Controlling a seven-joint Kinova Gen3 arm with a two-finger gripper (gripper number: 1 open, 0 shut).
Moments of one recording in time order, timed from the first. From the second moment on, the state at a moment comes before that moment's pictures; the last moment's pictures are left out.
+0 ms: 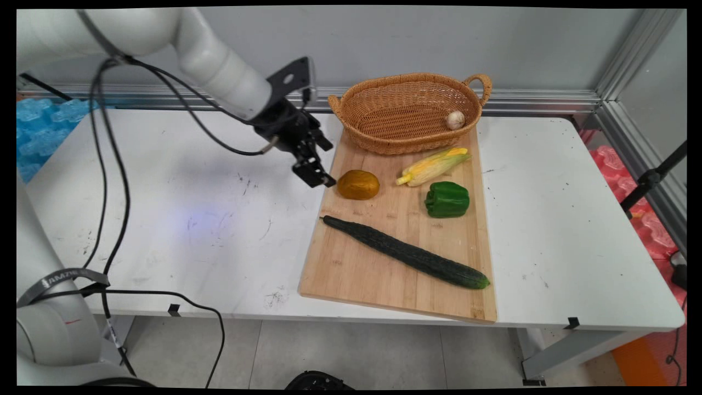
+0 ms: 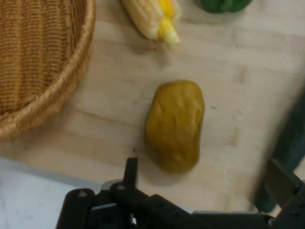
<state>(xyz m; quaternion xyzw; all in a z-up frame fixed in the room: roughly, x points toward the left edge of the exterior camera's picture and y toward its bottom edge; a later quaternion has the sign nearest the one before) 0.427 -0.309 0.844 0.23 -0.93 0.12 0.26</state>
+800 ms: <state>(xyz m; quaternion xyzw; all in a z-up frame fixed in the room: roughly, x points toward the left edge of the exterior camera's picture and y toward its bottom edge) 0.387 -0.357 0.779 0.21 -0.94 0.10 0.25</state>
